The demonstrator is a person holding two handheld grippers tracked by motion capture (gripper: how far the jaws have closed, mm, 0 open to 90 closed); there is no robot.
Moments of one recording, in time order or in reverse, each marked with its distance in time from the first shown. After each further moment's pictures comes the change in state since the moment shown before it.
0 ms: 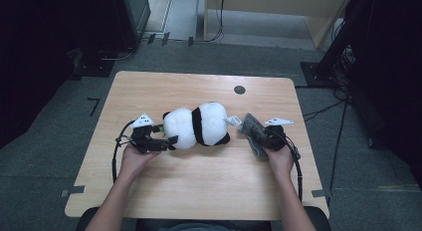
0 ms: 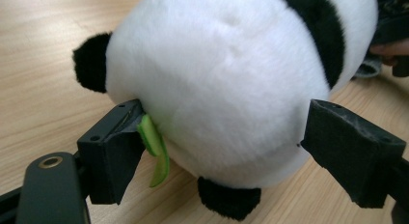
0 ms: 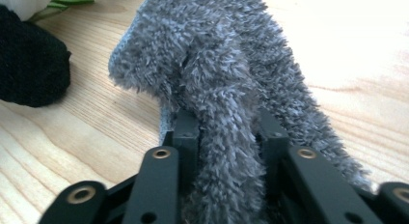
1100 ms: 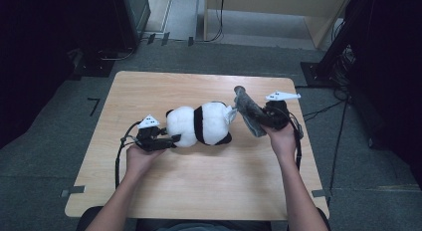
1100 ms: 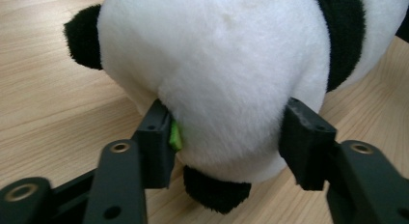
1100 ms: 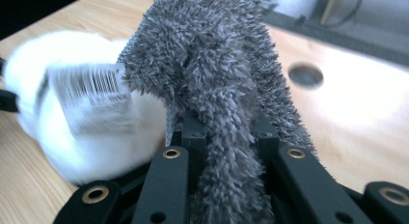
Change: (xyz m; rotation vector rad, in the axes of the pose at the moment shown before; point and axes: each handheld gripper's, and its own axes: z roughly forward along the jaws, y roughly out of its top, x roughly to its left) left arm -0.002 -0.006 0.021 0.054 0.045 0.010; right arm 0.035 0.100 -0.063 -0.129 0.110 -0.112
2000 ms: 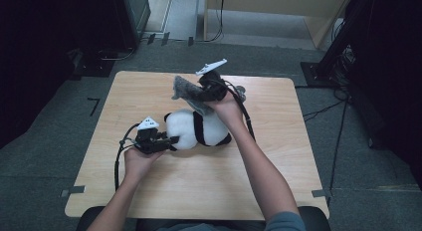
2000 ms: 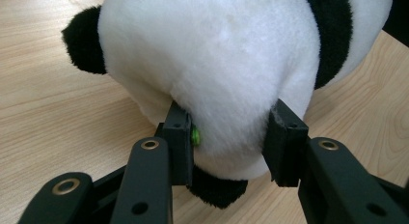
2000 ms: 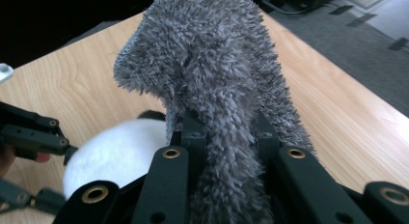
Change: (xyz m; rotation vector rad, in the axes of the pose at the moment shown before) left arm -0.011 0.001 -0.010 0.030 0.014 -0.039; right arm 0.100 0.110 0.120 0.135 0.229 -0.222
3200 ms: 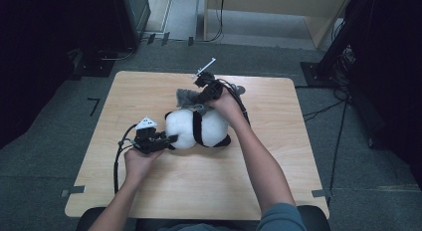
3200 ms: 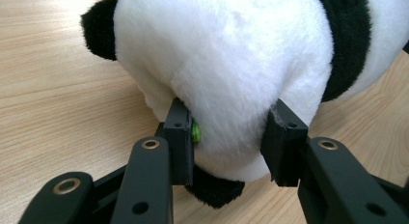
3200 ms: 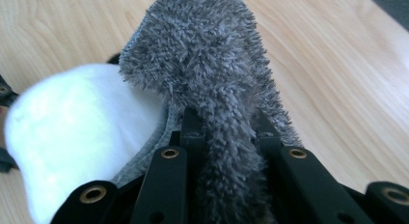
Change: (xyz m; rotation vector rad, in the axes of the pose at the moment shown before) left arm 0.006 -0.004 0.002 -0.019 0.025 -0.054; right arm -0.032 -0.006 0.033 0.248 0.028 0.005
